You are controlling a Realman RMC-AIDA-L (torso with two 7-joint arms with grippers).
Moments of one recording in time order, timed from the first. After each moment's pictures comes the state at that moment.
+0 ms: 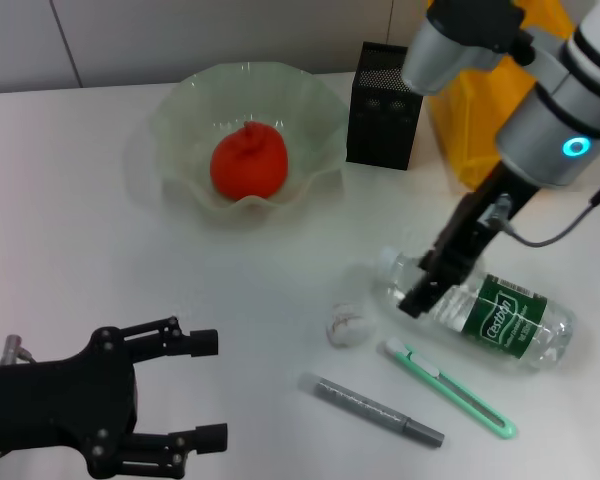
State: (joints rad) left arm -0.34 -2.01 1.04 0.65 1.68 1.89 -1.18; right arm 0.87 2.08 -1.17 -1.12 -2.62 -1.83 2.39
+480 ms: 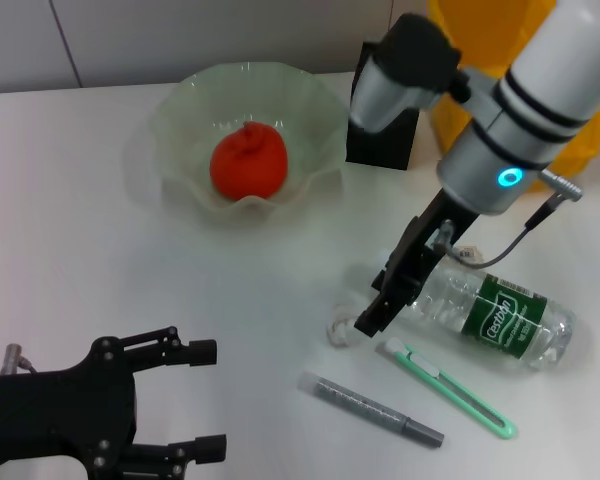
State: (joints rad) left arm -0.34 -2.02 1.05 0.65 1.72 1.87 -1.16; right arm 0.94 2.08 -1.23 -0.86 -2.54 -1.63 2.31
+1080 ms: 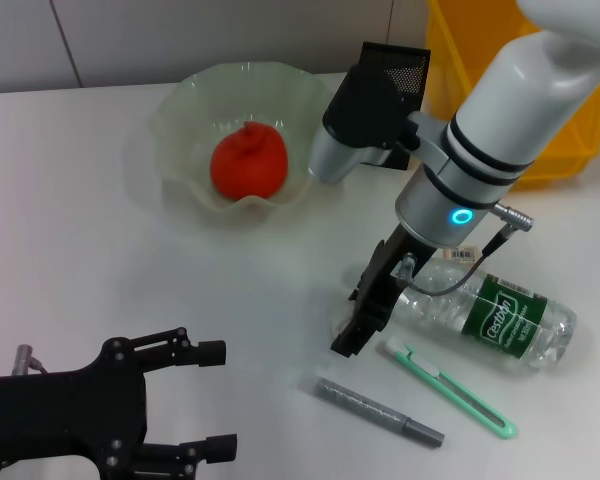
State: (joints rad) left arm -0.33 -2.04 1.04 0.65 1.74 1.86 -1.14; right arm 0.95 2.09 -1.45 -0.76 -2.43 -1.44 2.31
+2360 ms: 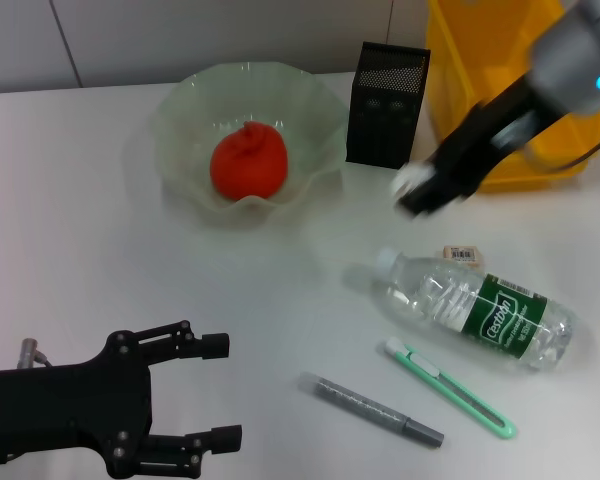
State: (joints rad) left arm -0.34 -2.04 1.04 0.65 1.74 1.83 -1.14; right arm 0.80 2.06 -1.07 -1.41 -2.57 -1.82 2.38
